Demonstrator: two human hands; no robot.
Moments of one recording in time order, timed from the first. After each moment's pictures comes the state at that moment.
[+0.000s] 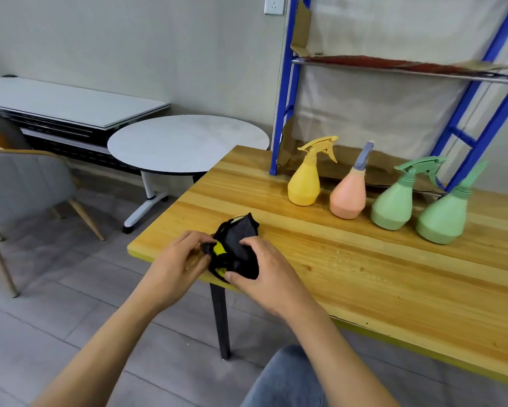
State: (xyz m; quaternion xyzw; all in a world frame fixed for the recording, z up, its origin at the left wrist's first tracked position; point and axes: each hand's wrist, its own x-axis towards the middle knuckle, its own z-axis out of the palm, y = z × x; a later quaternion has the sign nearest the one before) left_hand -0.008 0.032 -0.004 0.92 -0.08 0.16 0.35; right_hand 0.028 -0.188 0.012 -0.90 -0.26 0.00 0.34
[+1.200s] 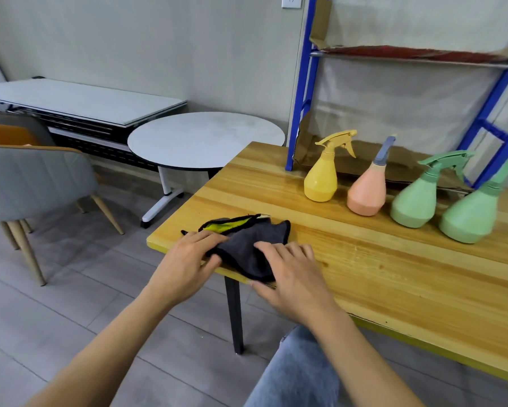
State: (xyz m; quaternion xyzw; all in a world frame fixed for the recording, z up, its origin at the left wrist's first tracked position) left_hand -0.018 0.030 0.005 0.96 -0.06 0.16 0.22; right_hand 0.027 -0.203 -0.003 -0.93 -0.34 -0.12 0.08
